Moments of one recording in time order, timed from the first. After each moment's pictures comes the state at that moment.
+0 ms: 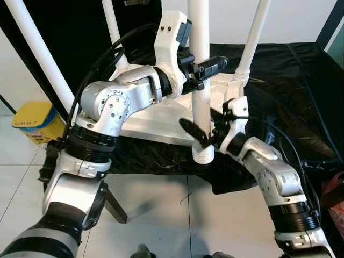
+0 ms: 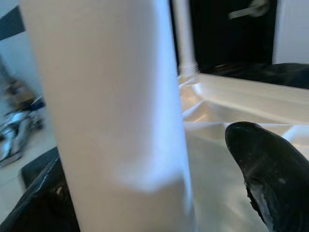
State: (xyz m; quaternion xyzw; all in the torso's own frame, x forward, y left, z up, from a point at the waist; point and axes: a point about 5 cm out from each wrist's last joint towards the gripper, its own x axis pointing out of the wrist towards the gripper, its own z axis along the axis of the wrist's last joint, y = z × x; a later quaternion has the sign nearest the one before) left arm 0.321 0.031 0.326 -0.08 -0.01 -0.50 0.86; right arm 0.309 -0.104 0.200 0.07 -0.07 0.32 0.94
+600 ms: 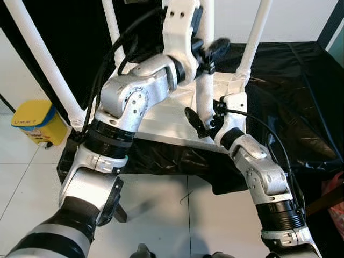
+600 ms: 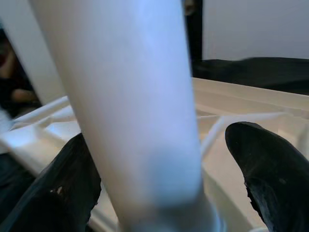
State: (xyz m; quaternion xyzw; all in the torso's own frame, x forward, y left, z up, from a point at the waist) left arm 0.326 0.005 0.344 -0.03 -0.09 -0.42 0.90; right arm 0.319 -0.098 0.197 0.03 -0.07 0.19 0.98
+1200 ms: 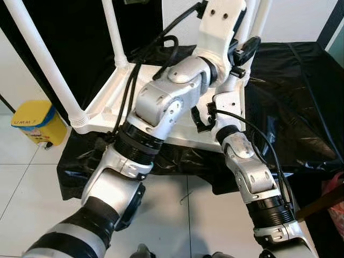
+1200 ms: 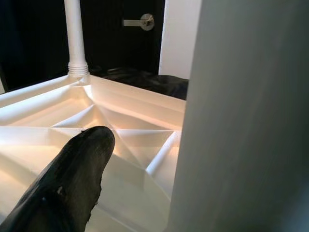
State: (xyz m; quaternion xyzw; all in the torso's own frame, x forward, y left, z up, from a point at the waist) left arm 0.313 -0.034 0.340 0.00 -0.12 -0.44 0.89; right arm 0.324 -0.090 0.198 -0.05 -0.11 0.10 0.99
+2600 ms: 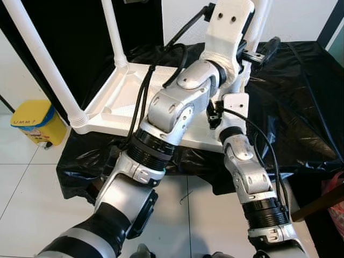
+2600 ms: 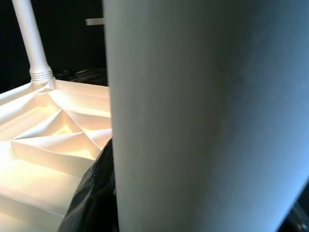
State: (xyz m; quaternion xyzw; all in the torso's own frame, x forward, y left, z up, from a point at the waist) left arm 0.312 -0.039 0.341 -0.03 -0.16 -0.41 0.90; right arm 0.326 -0.101 0.192 0.00 -0.10 0.02 0.99
